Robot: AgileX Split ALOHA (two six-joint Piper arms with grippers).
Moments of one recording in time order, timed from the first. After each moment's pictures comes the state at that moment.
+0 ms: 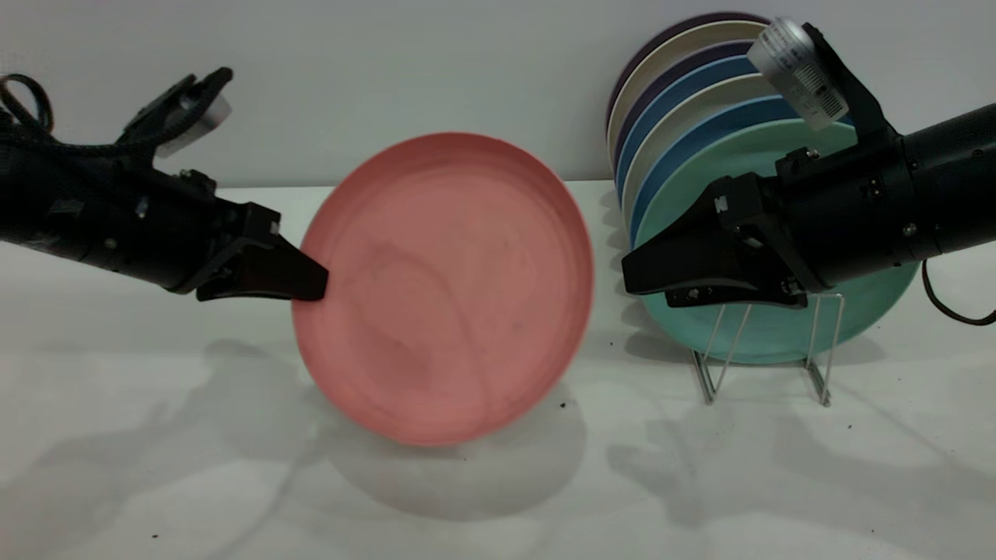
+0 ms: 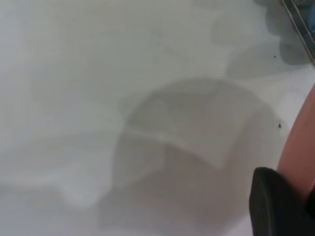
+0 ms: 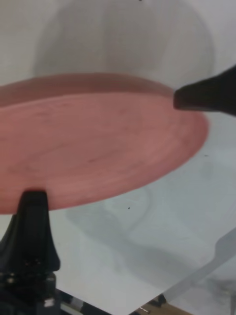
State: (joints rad) left arm -0.05 2.02 -0.87 -1.65 0.52 1.72; right arm 0.17 1.94 -0.78 1.77 0.78 -1.75
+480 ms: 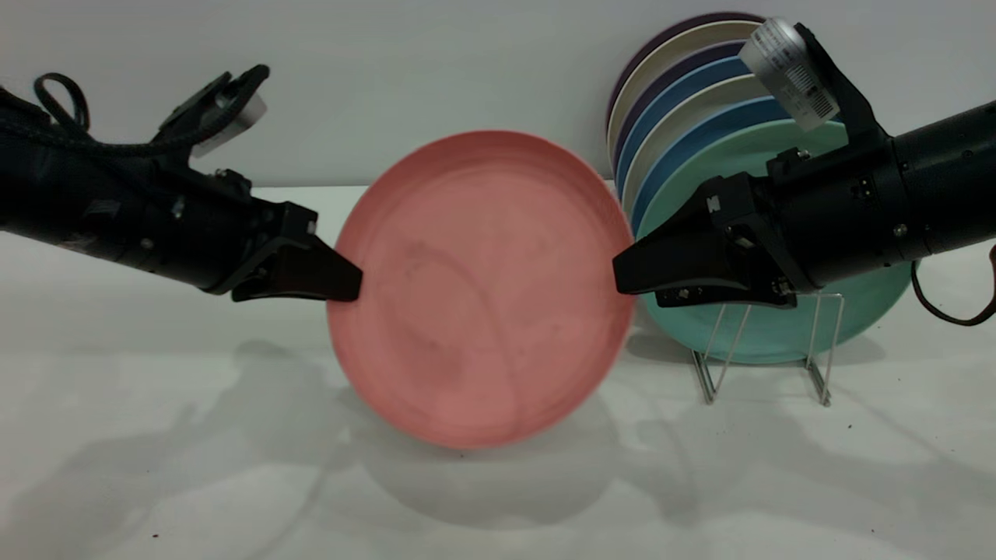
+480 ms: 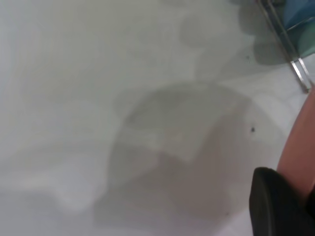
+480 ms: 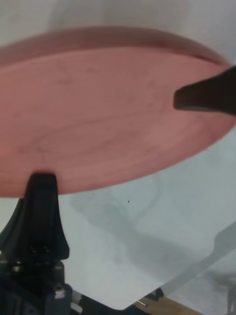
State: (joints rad) left arm -0.12 2.02 -0.87 -1.71 0.51 1.72; right arm 0.18 1.95 -0.79 1.77 0.79 -1.75
